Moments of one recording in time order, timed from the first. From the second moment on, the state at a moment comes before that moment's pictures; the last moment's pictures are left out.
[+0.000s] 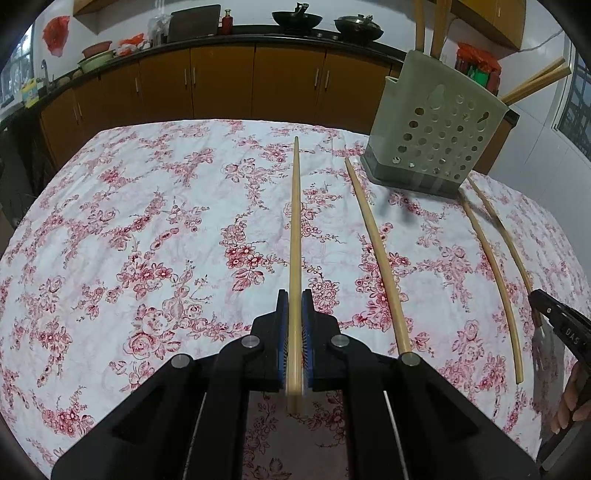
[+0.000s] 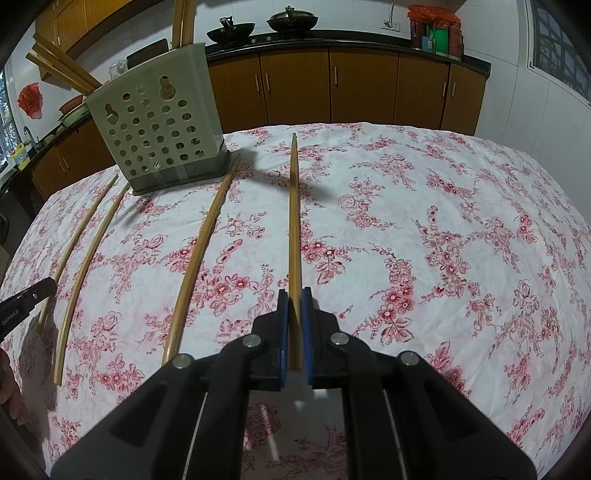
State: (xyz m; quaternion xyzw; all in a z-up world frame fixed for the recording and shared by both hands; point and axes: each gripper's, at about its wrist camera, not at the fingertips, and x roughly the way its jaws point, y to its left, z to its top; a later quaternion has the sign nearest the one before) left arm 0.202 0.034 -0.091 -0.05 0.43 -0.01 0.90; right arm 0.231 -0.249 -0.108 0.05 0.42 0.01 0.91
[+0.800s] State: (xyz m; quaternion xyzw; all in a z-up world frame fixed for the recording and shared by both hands) left arm 0.190 0.032 -0.091 -0.02 0.43 -0.01 0.90; right arm 0.229 -0.250 -0.109 0.05 0.42 0.01 0.91
